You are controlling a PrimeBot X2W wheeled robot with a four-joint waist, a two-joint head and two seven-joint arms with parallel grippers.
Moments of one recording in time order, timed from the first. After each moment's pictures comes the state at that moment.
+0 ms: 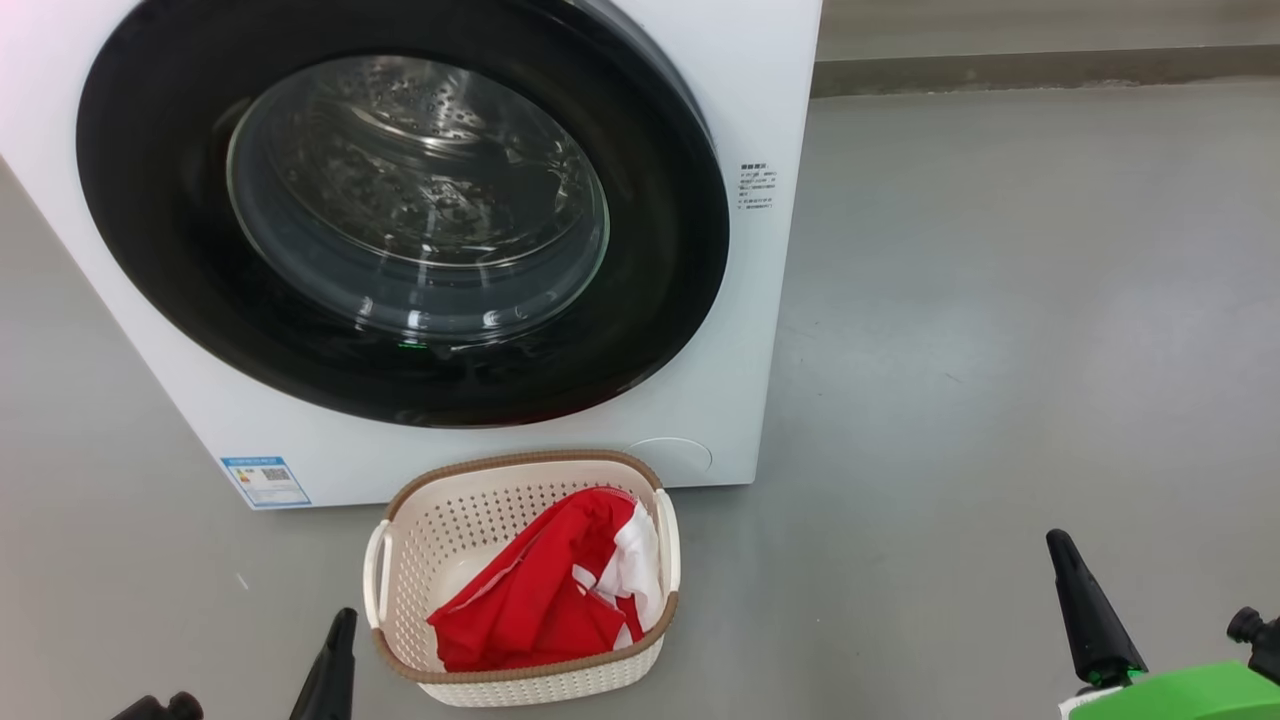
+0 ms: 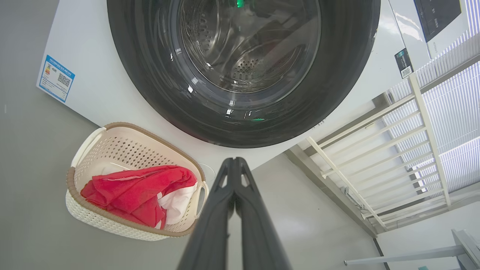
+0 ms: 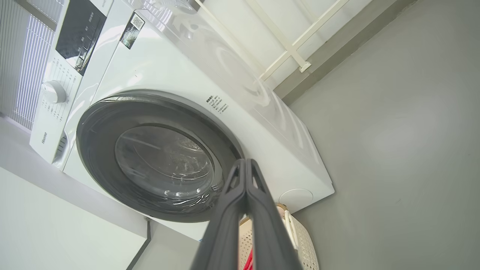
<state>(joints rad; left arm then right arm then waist) 0.05 0.14 -0.10 0.13 -1.03 0.02 -0.09 0.13 -0.07 -0.04 0.09 1.00 0.13 -0.07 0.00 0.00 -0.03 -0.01</state>
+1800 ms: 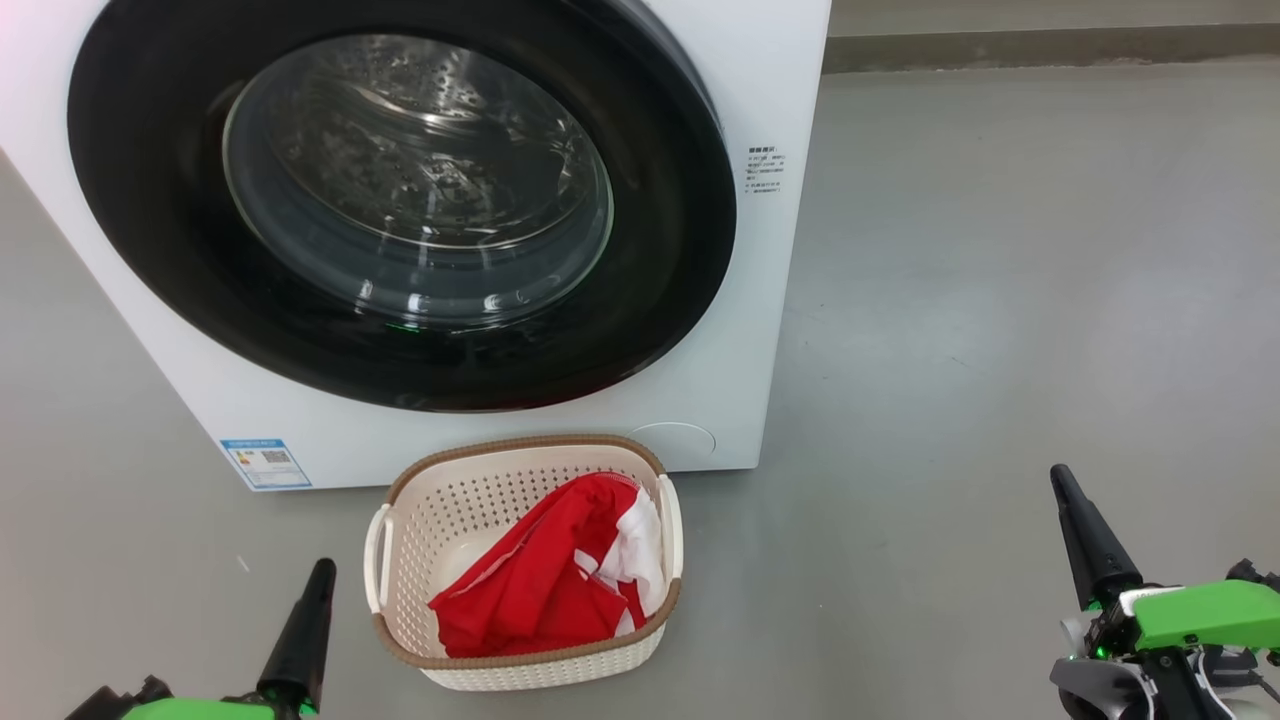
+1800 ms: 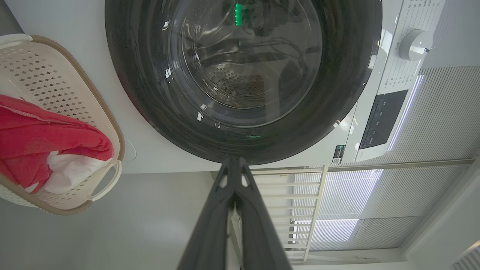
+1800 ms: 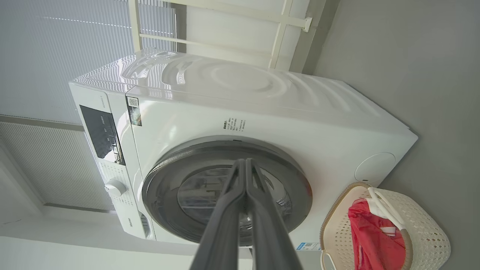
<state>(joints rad) -0.05 0.10 0.00 0.25 -1.63 -0.11 0.04 -0.05 -0.12 -0.02 0.25 1.65 0.13 0.01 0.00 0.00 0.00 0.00</state>
